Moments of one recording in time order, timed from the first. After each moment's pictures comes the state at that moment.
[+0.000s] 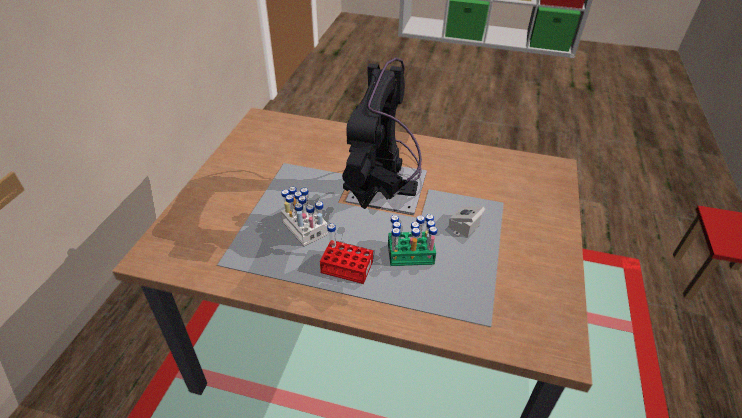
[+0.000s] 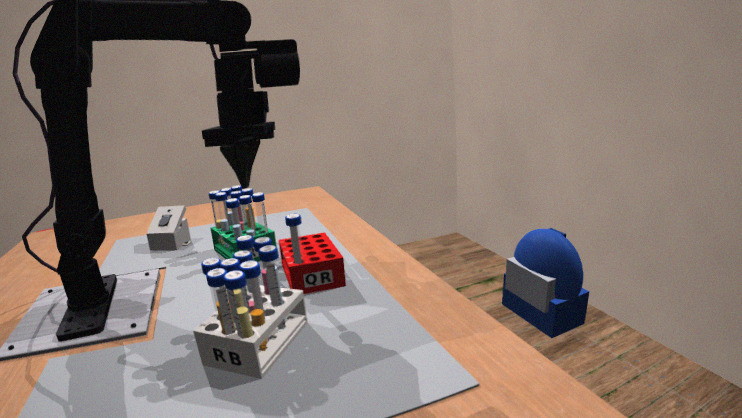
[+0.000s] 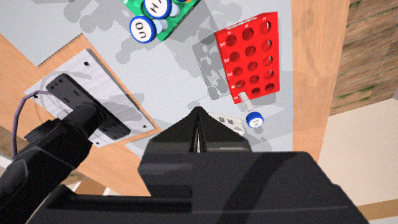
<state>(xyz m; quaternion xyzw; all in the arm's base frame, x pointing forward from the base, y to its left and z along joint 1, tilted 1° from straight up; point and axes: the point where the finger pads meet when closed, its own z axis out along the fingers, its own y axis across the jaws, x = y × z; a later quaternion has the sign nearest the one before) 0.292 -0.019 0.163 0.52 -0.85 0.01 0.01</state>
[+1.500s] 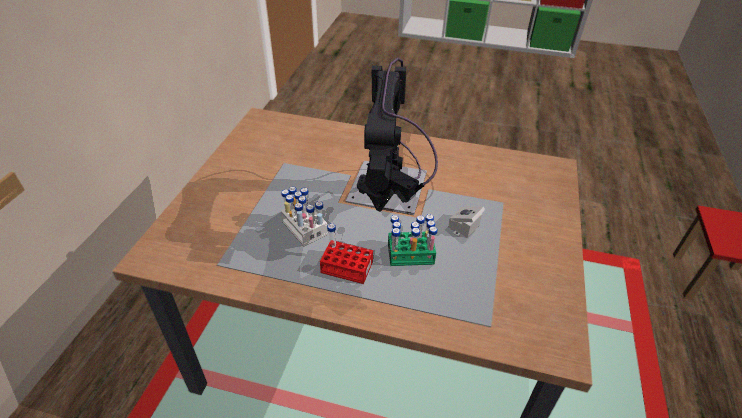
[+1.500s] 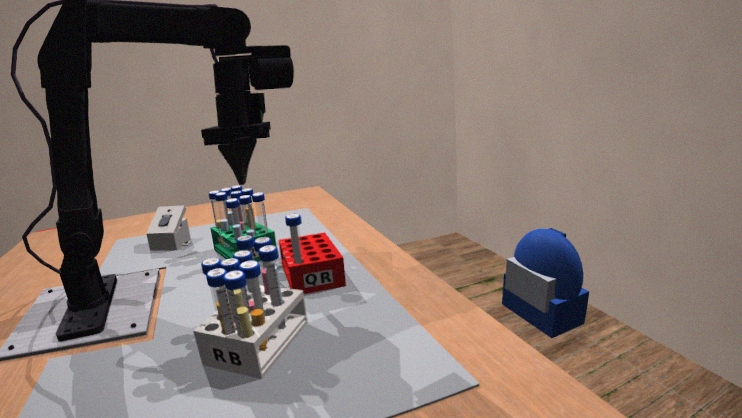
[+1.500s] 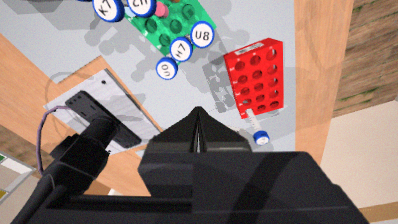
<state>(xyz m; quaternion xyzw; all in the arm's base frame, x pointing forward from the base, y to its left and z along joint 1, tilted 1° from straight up) 0.293 0.024 0.160 0.52 -0.86 0.00 0.01</state>
